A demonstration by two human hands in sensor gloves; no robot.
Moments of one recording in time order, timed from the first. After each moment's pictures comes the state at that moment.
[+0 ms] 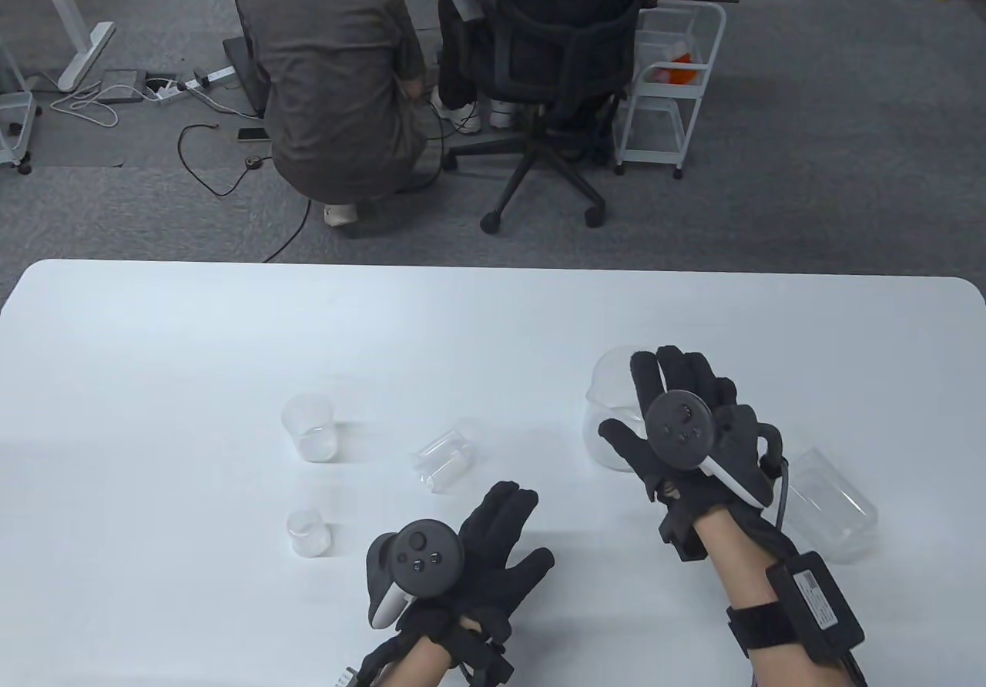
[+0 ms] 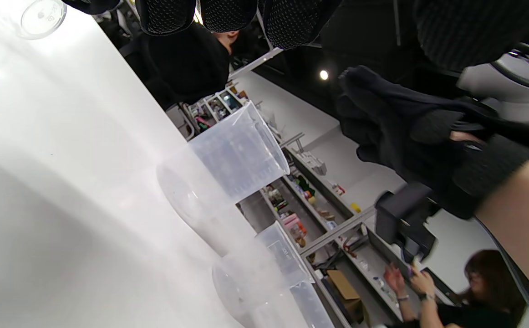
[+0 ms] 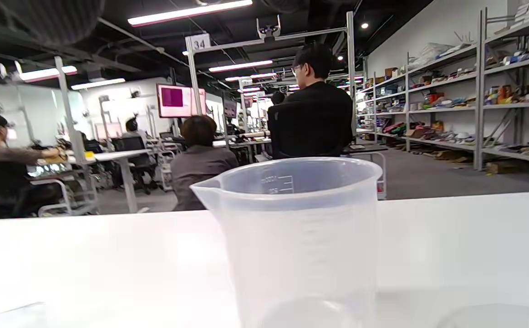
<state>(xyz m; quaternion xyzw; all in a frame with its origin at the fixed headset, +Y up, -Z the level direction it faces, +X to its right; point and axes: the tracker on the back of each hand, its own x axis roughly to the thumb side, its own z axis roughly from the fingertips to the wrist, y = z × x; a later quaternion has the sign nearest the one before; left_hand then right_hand) -0.075 -0.725 -0.269 -0.02 -0.21 0.47 0.86 0.171 -0.596 -0.372 0.05 -0.08 0.99 0.06</state>
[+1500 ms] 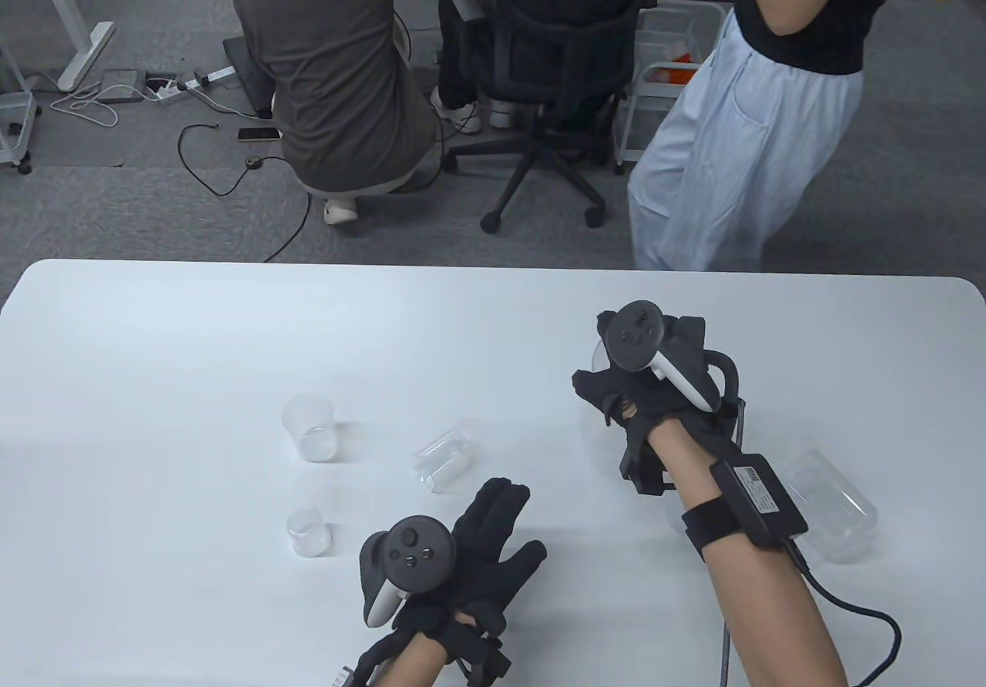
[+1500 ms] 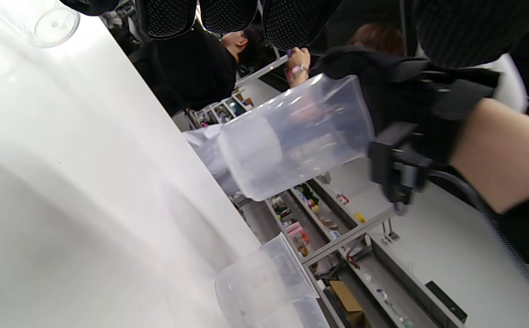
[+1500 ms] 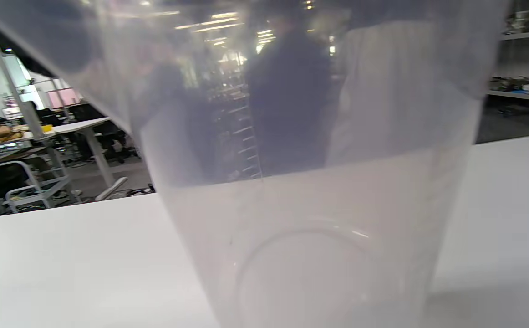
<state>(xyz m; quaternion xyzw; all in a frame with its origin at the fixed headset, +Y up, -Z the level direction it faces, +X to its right) -0.080 -0.724 -0.271 -0.02 -0.20 0.48 0.86 0.148 -0.571 -0.414 0.02 0.01 0.99 0.10</state>
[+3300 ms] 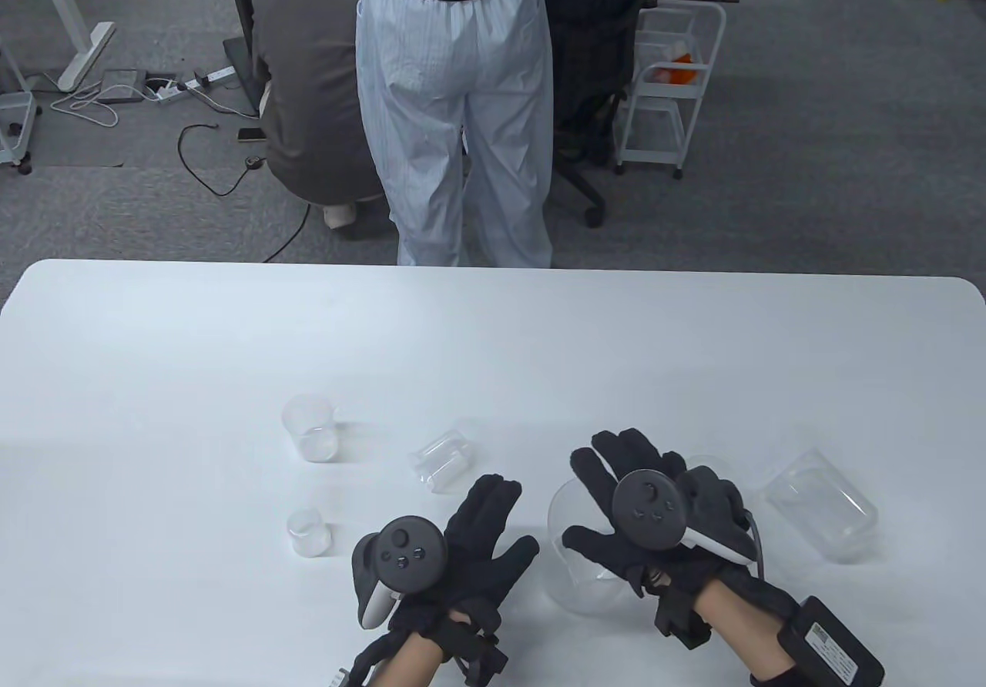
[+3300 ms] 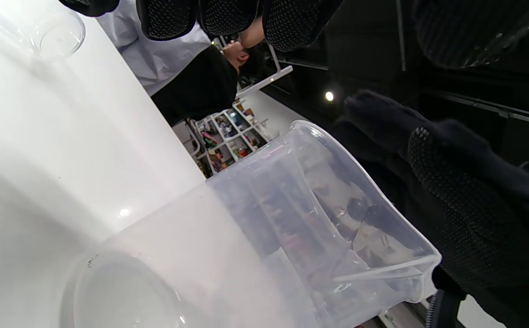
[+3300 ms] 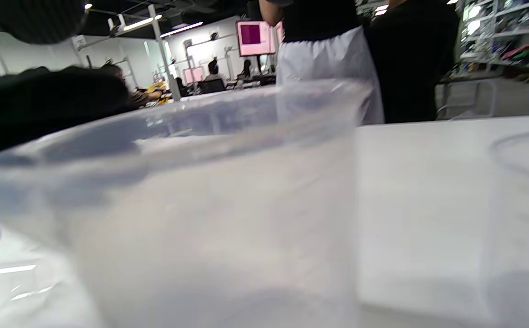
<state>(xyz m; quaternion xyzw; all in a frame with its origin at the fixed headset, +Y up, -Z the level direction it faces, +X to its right) -0.086 -0.724 -0.272 -0.01 -0.19 0.49 0.85 0.162 -0.627 -0.297 0.20 0.02 0.98 0.09</state>
